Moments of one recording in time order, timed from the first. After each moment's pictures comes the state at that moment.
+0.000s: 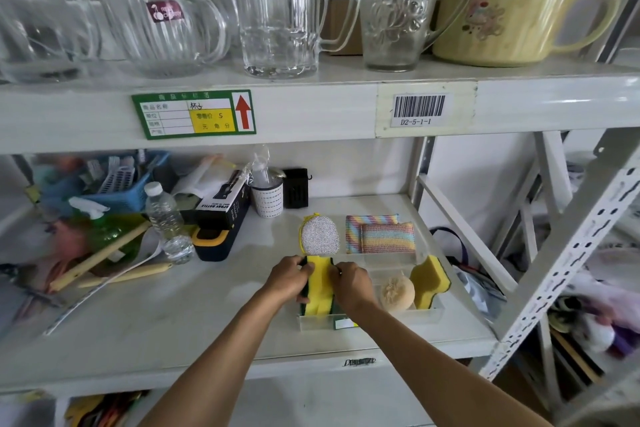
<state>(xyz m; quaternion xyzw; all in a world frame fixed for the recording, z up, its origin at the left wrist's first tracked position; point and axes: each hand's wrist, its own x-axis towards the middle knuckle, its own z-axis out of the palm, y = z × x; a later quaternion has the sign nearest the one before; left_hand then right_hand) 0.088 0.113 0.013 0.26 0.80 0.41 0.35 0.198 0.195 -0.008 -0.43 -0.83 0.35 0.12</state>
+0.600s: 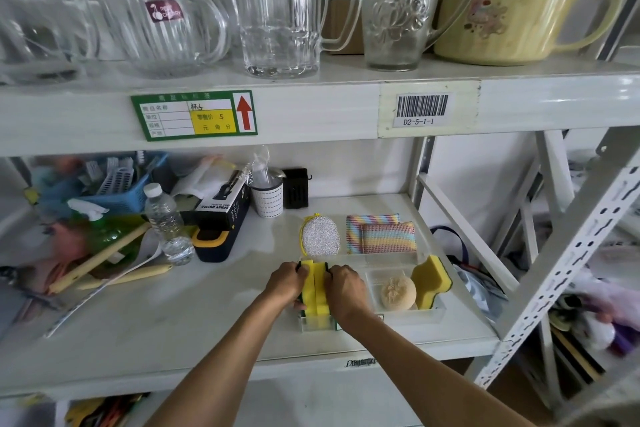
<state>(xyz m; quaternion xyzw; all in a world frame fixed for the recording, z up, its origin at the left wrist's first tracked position) 0.085 0.111 0.005 0.25 0.83 0.37 0.34 0.191 0.177 -0.010 -0.42 -0.86 0.25 0.13</state>
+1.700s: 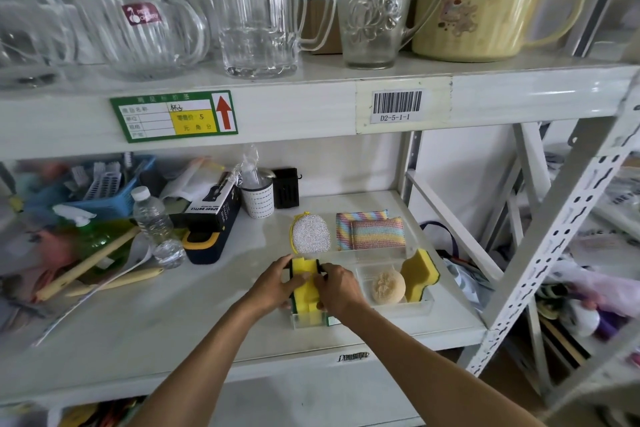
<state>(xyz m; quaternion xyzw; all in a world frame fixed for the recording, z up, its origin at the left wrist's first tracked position) 0.075 0.090 -0.004 0.38 0.76 0.40 0.34 0.199 0.178 -0.003 -0.40 -0.83 0.37 0.12</state>
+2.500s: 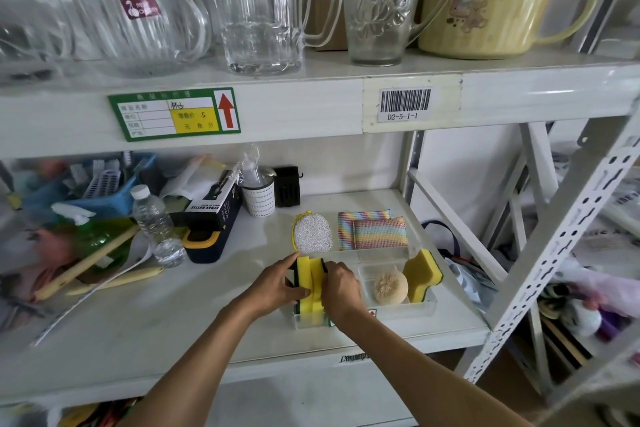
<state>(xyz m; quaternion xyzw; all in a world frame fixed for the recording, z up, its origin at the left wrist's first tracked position) 0.065 0.091 -0.007 0.47 0.75 0.35 0.32 0.200 0.169 -0.001 -0.42 -0.85 0.29 0.12</state>
